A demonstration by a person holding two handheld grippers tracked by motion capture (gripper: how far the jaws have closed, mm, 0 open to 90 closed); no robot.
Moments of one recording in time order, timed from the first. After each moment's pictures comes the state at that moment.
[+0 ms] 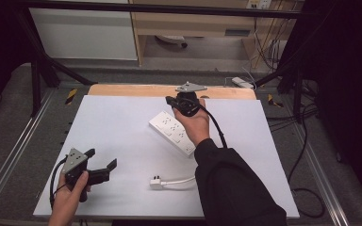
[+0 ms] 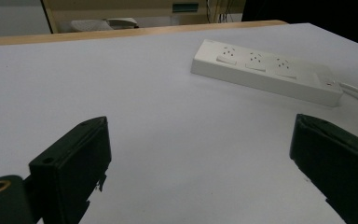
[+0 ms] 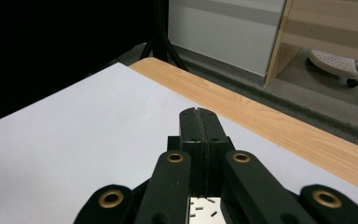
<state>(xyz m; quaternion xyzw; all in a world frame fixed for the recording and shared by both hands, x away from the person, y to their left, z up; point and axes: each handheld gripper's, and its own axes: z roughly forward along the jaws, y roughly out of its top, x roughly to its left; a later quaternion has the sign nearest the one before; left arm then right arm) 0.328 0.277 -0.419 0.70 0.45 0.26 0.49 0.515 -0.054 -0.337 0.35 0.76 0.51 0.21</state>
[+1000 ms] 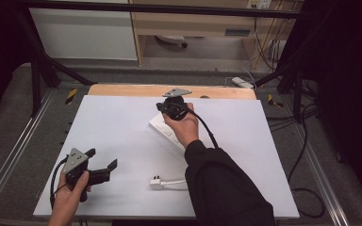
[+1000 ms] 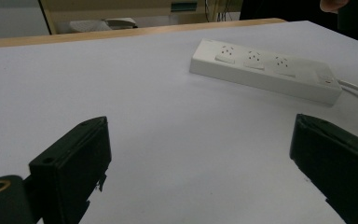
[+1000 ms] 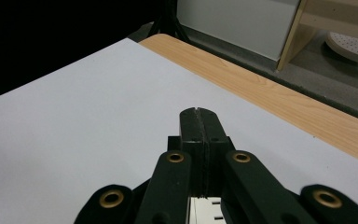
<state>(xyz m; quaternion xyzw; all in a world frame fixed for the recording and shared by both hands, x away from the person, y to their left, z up) 0.328 0.276 -0.418 0.70 0.44 0.26 0.49 0.521 -0.021 -0.362 0.34 0.78 0.48 0.19</state>
